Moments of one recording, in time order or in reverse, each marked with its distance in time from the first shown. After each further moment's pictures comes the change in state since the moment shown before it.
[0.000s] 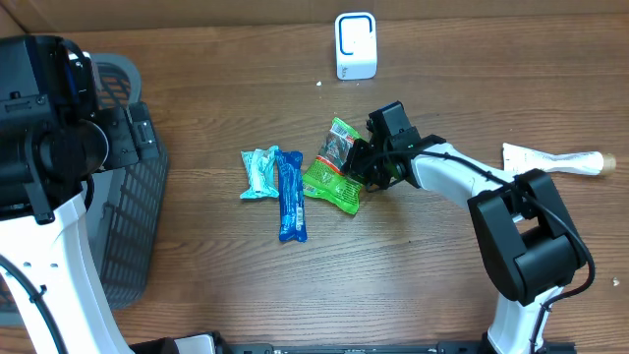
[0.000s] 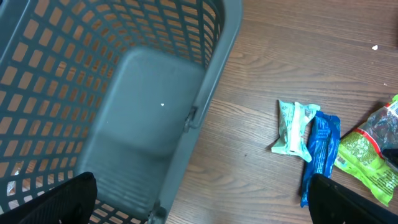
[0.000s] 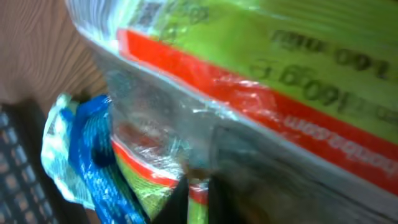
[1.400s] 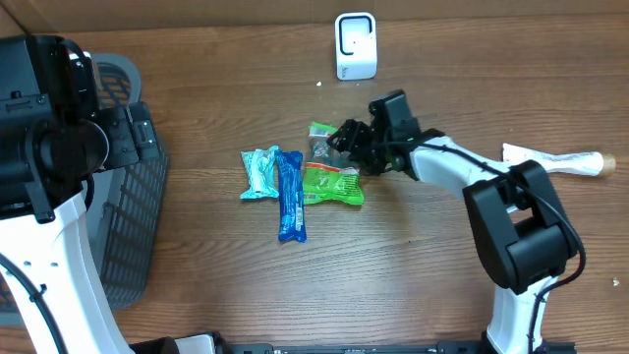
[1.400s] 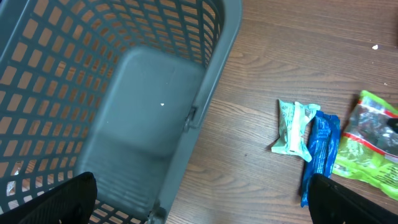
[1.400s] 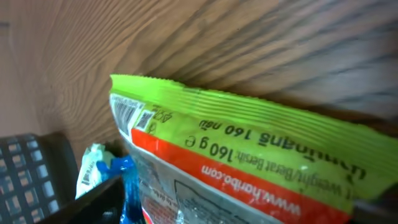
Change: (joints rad) left arm 0.000 0.002 0.000 0.000 0.000 0.000; right arm -0.016 0.065 0.050 0.136 0.048 0.056
